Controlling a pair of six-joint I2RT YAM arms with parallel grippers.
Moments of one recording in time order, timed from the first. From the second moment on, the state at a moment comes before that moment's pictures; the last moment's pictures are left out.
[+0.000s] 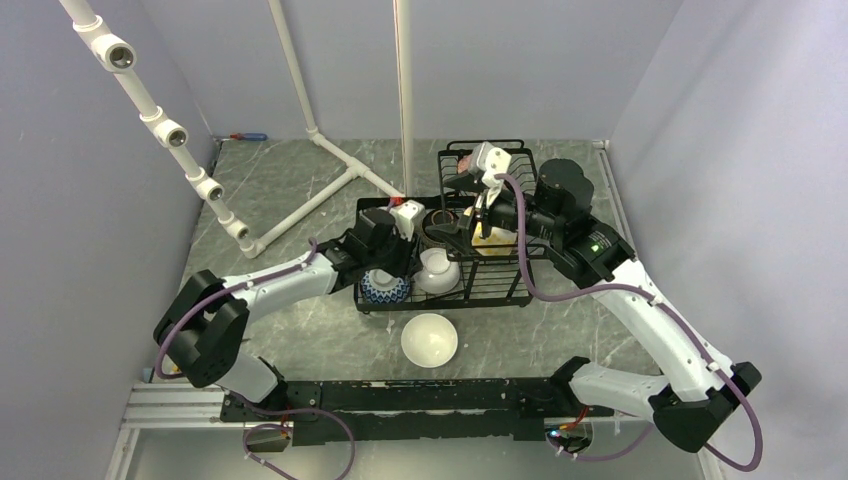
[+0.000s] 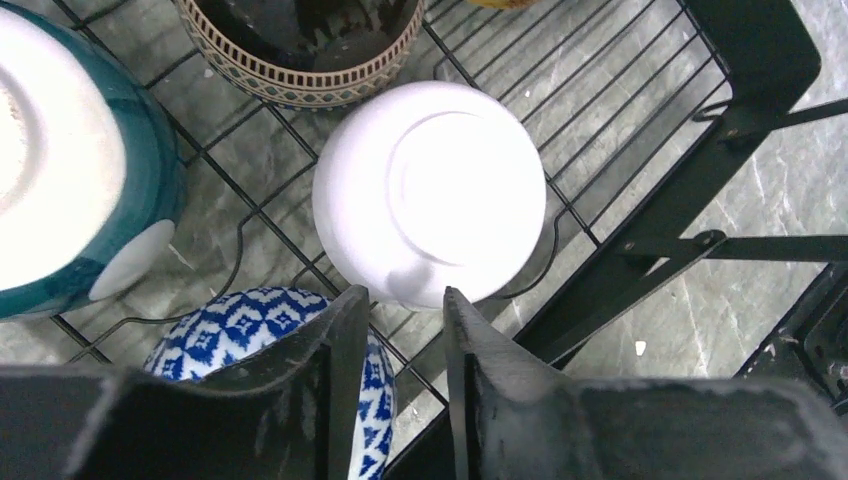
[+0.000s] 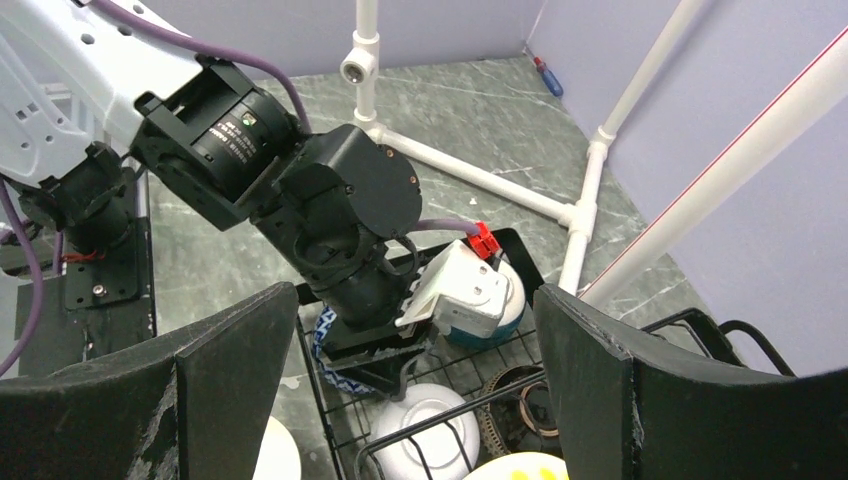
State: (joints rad) left arm -0.74 1.49 0.90 -0.03 0.13 -0.25; right arm 0.63 1.09 1.26 -0.28 -0.56 -0.23
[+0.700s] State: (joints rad) left arm -0.72 1.69 1.05 -0.09 0.15 -0.18; right arm 0.63 1.07 1.25 -0.28 -0.57 -0.23
